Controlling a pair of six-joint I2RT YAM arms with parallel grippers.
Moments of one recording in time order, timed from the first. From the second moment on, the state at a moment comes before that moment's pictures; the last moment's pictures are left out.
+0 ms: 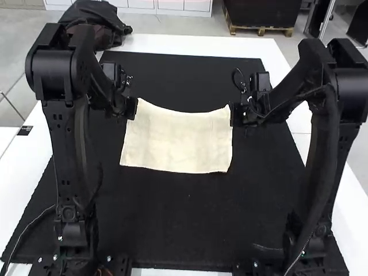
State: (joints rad) left arm 0.06 1.95 0.99 0.25 0.20 0.21; right arm 0.16 1.87 0.89 0.29 -0.21 0.06
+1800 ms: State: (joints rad) left arm 0.11 1.44 0.54 0.10 0.26 0.23; right arm 0.13 1.42 0.55 -0.01 -0.36 0.07
